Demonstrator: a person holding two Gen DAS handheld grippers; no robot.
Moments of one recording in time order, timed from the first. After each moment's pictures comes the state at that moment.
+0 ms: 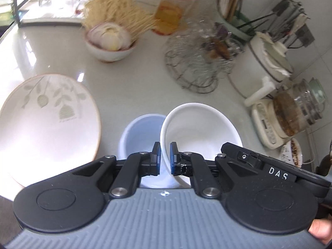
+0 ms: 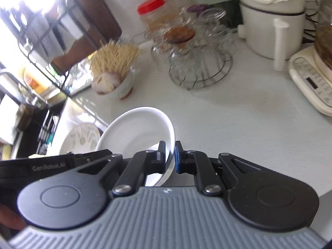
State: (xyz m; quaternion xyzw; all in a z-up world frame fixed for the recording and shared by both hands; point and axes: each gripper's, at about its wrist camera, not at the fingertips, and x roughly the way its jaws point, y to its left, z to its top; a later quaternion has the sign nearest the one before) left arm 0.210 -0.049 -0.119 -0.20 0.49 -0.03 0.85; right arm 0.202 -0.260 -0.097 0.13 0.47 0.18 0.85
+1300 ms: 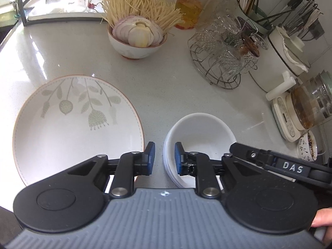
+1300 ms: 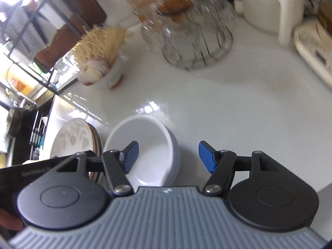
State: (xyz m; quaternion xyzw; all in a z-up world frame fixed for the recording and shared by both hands) left arm 0.221 -0.003 -0.143 -0.18 0.51 -0.04 0.84; right arm 0.212 -0.239 -0.131 0.17 0.52 0.14 0.83
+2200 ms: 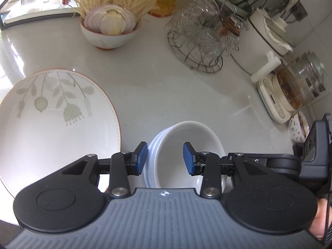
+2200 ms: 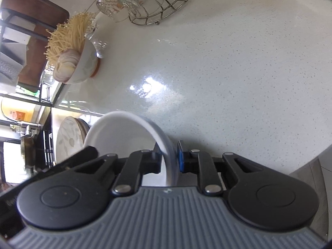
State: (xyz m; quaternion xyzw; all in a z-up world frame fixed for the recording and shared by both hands) left arm 0.218 -0.026 -0.157 -0.15 0.52 -0.09 0.84; right arm 0.201 -0.243 -0.184 0.29 0.58 0.09 0.75
